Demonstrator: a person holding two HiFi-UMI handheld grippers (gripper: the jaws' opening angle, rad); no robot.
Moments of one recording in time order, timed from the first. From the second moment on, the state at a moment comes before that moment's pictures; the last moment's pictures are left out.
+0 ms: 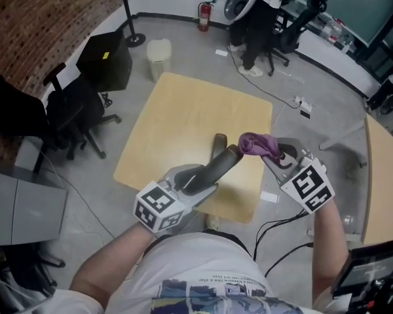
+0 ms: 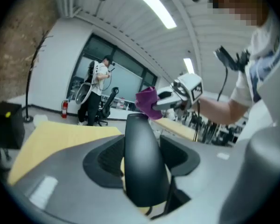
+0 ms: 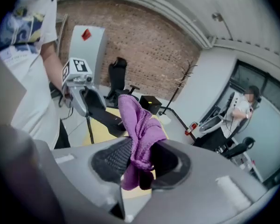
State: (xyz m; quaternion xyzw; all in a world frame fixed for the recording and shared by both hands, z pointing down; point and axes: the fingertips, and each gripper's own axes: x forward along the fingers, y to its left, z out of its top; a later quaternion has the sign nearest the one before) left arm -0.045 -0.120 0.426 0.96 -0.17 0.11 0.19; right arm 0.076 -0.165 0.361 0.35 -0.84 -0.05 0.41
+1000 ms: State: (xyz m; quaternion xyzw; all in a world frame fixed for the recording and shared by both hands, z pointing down) left arm -0.040 -0.158 0.386 0.77 -0.11 -0.25 0.58; right arm 0.040 -0.181 0.350 0.44 -0.87 0.21 0.06
